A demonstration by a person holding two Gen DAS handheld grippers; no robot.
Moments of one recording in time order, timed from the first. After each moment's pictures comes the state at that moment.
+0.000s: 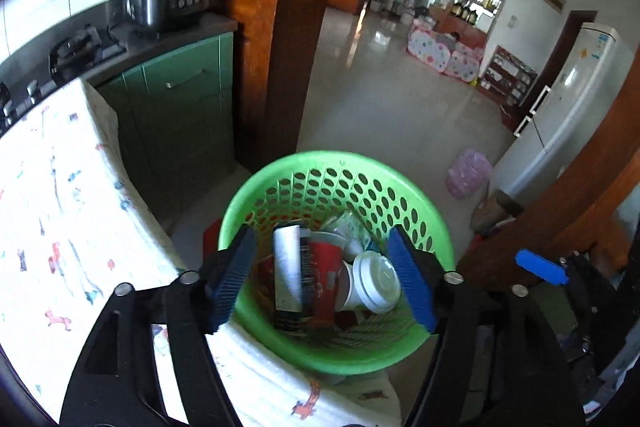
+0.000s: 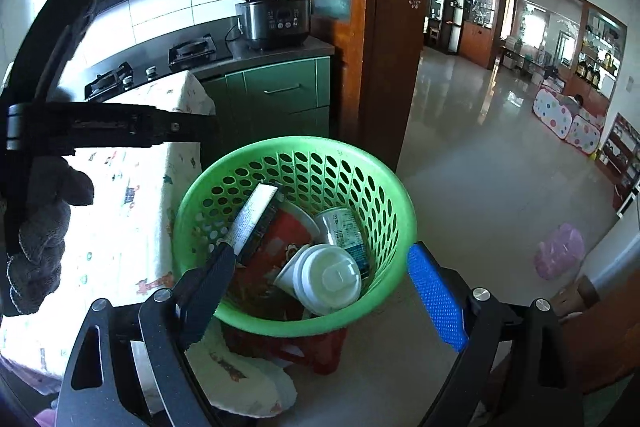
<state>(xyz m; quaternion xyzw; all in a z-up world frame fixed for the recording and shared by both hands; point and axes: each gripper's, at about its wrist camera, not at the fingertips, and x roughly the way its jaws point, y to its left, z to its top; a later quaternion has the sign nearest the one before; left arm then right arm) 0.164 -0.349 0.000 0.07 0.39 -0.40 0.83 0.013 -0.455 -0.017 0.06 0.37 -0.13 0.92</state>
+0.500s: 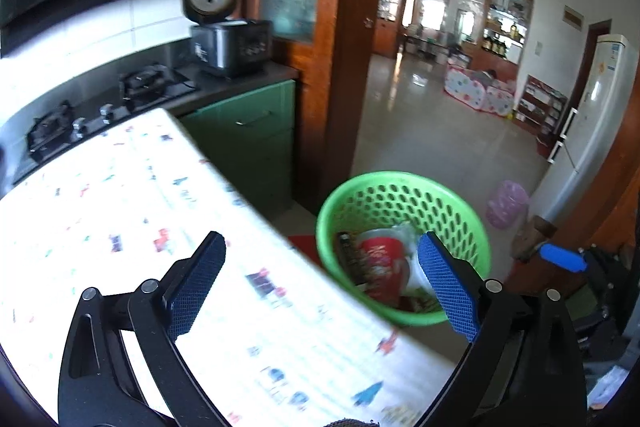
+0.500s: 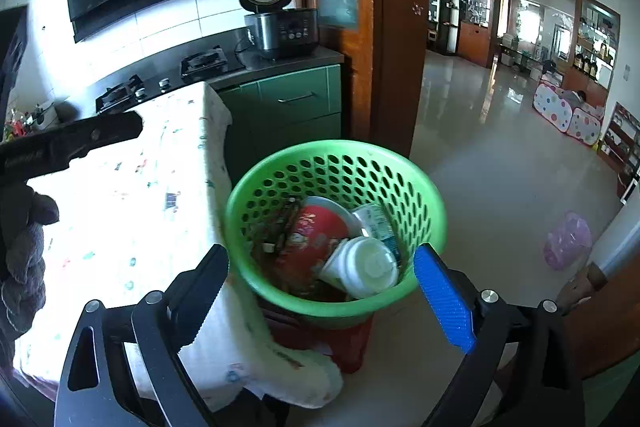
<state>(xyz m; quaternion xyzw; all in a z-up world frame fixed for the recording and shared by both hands) 0.124 -0.239 0.034 0.08 0.31 -0.32 0.89 -0.001 -0.399 0.001 0.08 0.35 -0.13 0.92</state>
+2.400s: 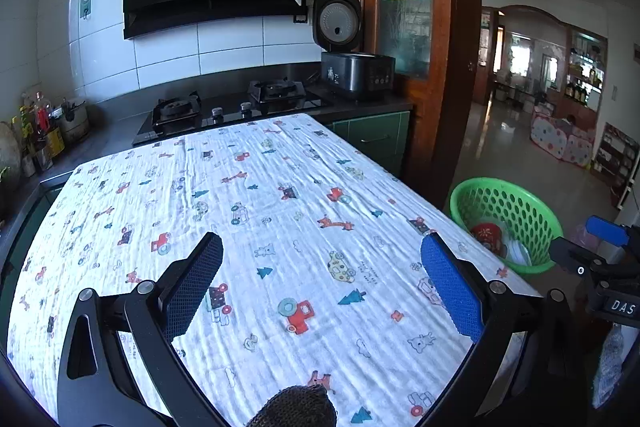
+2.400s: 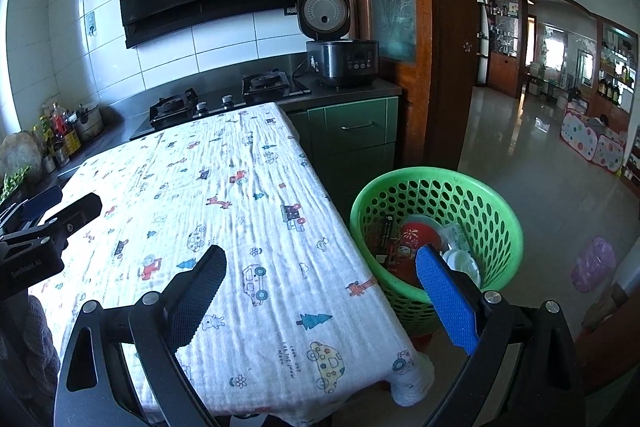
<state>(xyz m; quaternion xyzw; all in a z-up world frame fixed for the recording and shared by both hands) 0.055 -0.069 0.034 0.04 0.25 -0.16 0.95 -0.009 -0.276 0.024 0.07 0.29 -0.08 0.95</state>
